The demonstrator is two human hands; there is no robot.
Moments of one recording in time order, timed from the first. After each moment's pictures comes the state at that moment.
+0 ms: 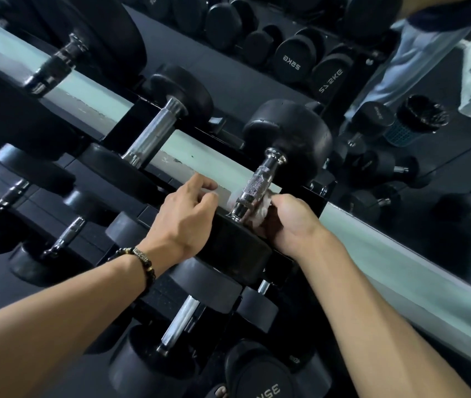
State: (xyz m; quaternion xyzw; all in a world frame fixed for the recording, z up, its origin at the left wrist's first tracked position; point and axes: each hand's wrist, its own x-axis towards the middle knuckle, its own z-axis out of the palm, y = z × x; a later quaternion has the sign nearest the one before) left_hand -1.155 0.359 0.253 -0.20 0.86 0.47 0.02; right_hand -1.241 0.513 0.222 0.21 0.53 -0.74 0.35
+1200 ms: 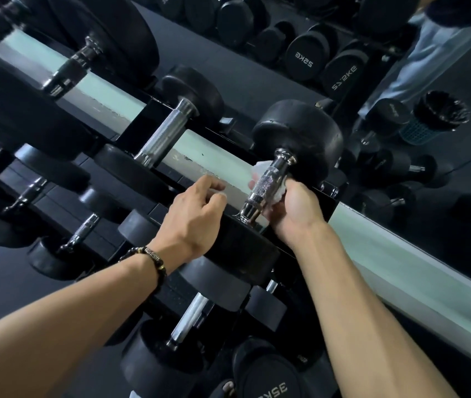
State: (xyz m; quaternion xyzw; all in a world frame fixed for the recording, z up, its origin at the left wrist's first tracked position) left_hand -1.157 0.356 0.251 -0.21 0.86 0.46 0.02; right_hand -1.257 0.498 0.215 0.22 0.55 -0.75 0.28
